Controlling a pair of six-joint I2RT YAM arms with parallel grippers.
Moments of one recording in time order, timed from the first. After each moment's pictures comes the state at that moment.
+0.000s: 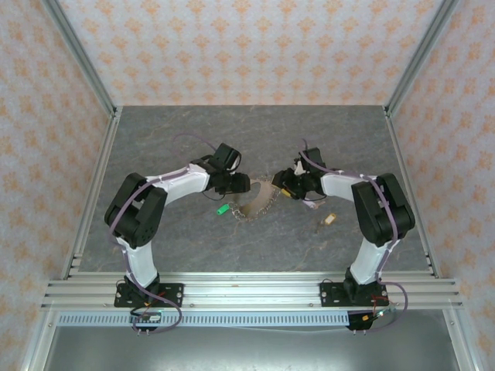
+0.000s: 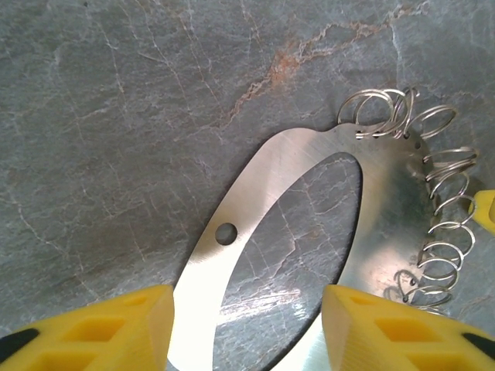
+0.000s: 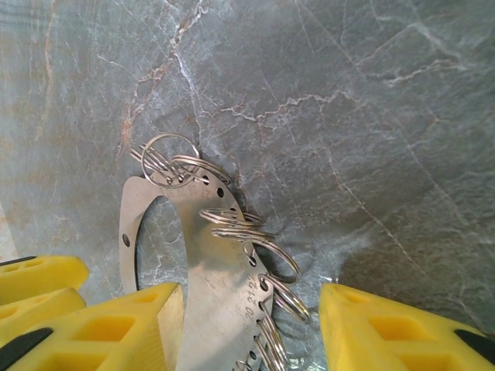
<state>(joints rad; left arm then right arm) -0.50 1.85 1.18 -0.40 0.16 -0.59 0.33 1.79 0.93 -0.11 -0.49 0.80</state>
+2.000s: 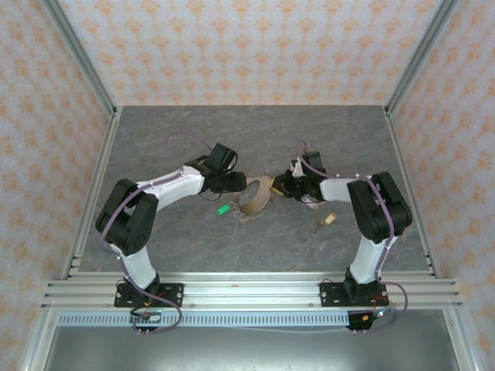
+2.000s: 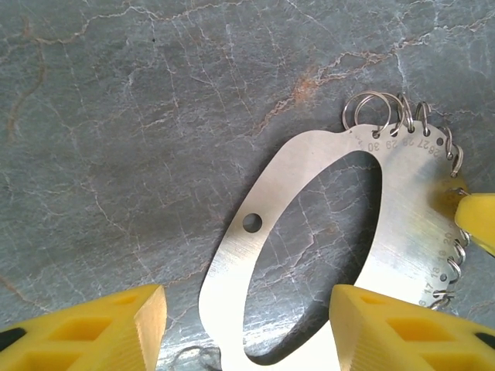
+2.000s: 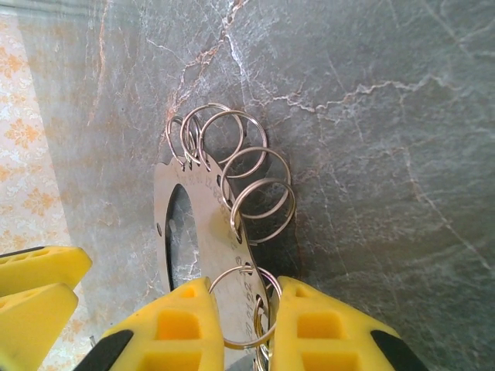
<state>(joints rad) -0.50 1.77 1.14 -0.41 0.08 -0.60 0.33 1.82 0.85 0.11 -0.60 0.86</state>
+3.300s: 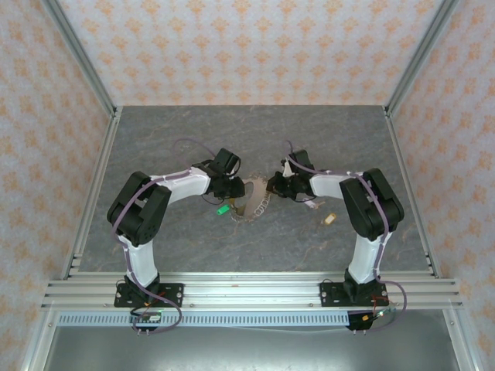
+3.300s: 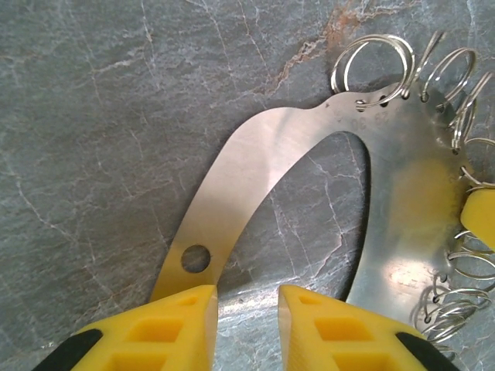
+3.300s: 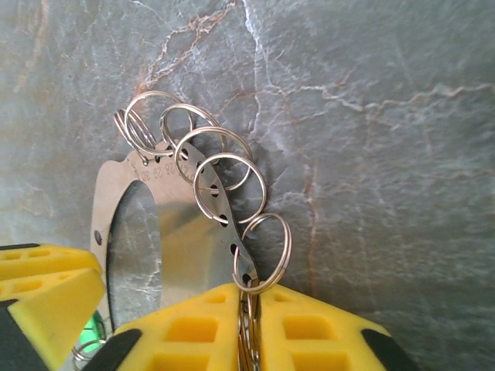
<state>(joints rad) -0.50 1.87 1.14 -0.36 0.15 -0.62 0.41 1.87 0.96 -0.02 -0.48 0.72</state>
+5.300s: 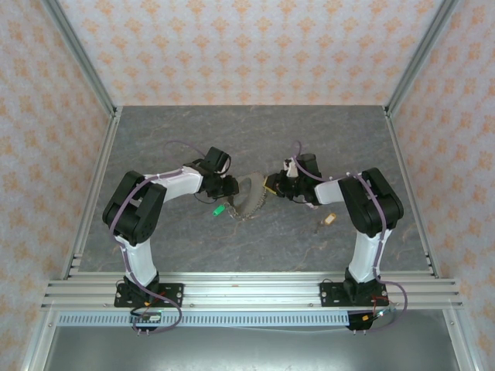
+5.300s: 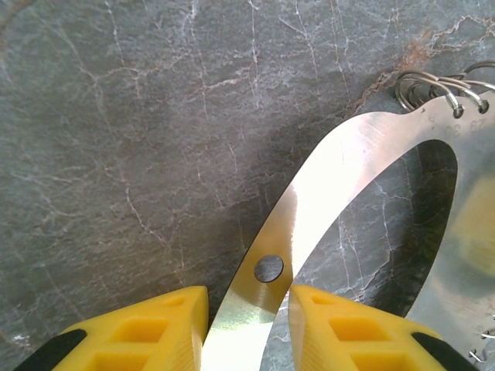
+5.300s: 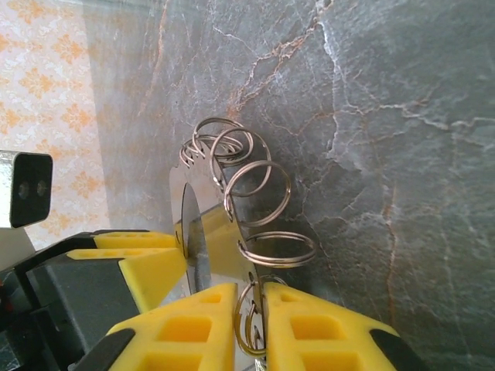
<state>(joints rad) -0.43 1.86 1.09 -0.34 0.21 -0.65 0.37 1.90 0.82 0.38 -0.67 0.92</state>
